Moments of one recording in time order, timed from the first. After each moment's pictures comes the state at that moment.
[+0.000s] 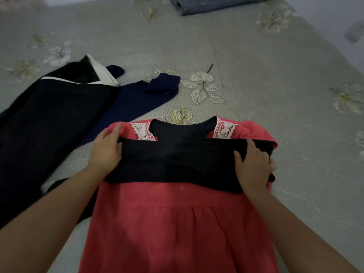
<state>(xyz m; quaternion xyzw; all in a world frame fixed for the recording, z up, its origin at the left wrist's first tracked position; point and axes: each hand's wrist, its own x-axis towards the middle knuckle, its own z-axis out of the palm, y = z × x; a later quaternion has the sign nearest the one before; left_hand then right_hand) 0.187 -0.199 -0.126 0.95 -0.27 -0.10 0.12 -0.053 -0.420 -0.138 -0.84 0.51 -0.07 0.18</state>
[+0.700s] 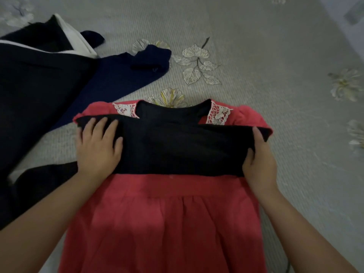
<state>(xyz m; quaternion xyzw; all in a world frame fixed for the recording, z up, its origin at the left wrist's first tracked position) 0.152 -0.197 -0.147 0.94 -0.34 -0.02 0.06 -0.082 -0.424 -0.127 -0.85 0.44 -0.17 0.24</state>
